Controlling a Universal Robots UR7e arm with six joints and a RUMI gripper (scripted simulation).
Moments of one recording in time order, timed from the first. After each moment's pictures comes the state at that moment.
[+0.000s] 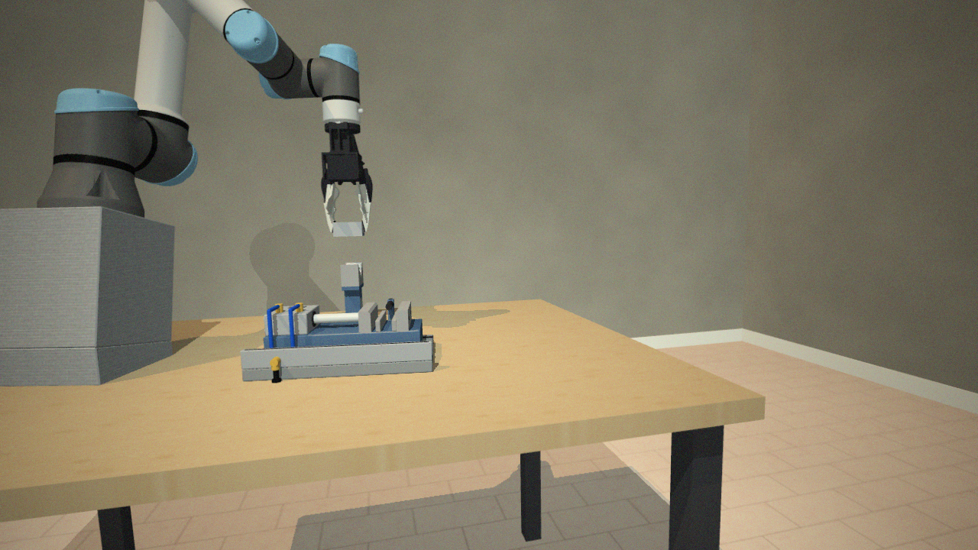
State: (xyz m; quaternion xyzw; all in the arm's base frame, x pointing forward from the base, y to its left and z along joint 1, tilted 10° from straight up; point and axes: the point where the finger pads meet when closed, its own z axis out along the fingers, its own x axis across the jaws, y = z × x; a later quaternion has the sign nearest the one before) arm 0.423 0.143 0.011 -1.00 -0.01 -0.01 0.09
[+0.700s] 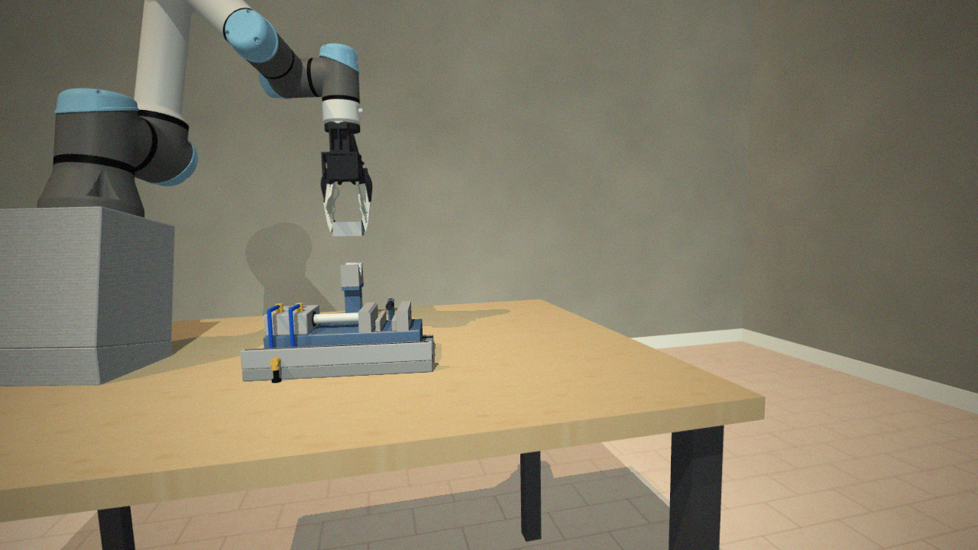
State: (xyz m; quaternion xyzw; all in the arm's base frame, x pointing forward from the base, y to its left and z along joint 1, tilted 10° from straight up) arm 0.422 0.143 0.011 -1.00 -0.01 -0.01 0.09
